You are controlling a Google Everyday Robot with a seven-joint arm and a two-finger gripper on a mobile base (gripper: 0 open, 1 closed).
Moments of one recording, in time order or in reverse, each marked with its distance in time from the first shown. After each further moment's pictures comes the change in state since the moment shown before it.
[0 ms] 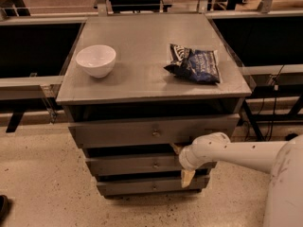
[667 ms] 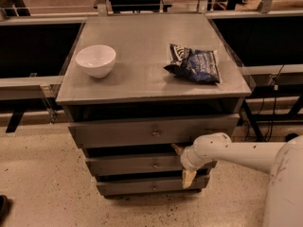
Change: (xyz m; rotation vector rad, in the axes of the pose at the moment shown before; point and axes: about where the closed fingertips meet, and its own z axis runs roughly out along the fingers) arm 0.005 0.004 0.005 -0.020 -0.010 0.031
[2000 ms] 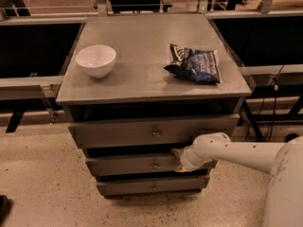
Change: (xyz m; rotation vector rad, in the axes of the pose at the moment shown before) arm -0.001 0.003 0.003 -0.015 -0.013 0.002
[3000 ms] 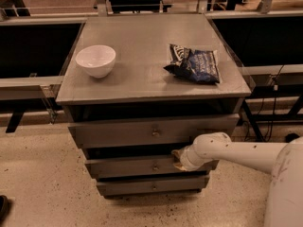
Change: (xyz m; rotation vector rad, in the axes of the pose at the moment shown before) arm 0.000 0.000 0.000 0.000 0.000 0.000
